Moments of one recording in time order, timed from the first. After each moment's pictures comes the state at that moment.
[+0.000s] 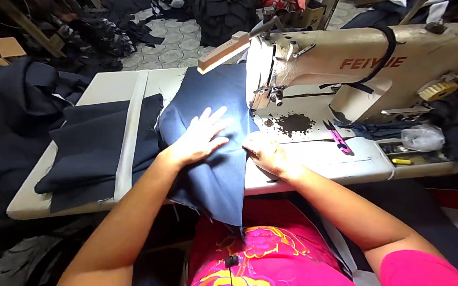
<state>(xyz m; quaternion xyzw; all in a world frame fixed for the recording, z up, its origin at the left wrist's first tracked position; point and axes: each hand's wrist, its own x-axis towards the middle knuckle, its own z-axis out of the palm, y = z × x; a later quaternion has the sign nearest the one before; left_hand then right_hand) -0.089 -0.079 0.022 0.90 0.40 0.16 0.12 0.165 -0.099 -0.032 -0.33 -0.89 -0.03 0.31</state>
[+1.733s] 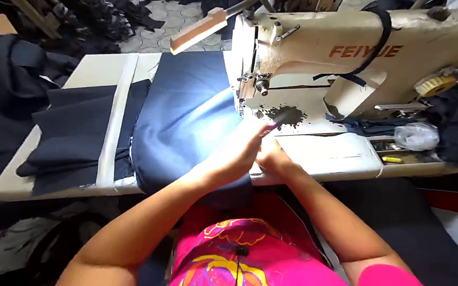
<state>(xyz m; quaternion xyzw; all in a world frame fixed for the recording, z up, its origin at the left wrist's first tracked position) 0.031 -0.149 0.053 0.86 0.33 0.31 0.25 0.191 -0.140 -0.006 -0.52 -0.79 0.22 0.25</state>
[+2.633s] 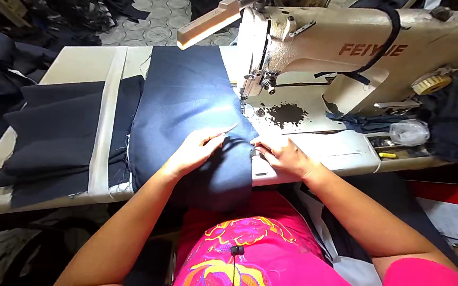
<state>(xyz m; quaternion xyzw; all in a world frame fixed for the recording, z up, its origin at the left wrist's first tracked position) -0.058 -0.116 0.000 0.76 0.40 0.33 0.39 0.221 -0.127 -0.020 -0.32 -0.90 0.05 0.30</state>
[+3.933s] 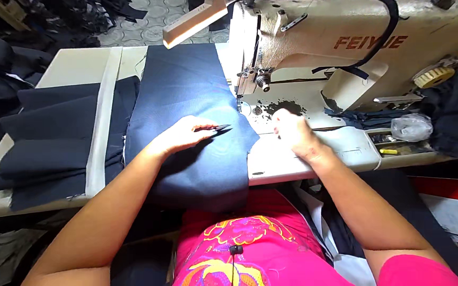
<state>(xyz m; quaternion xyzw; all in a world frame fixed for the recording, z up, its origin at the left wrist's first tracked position) -0.076 -0.064 0.015 0.84 0.38 0.18 0.34 0.240 -0.113 0.007 -0.55 -0.77 0.12 0.29</state>
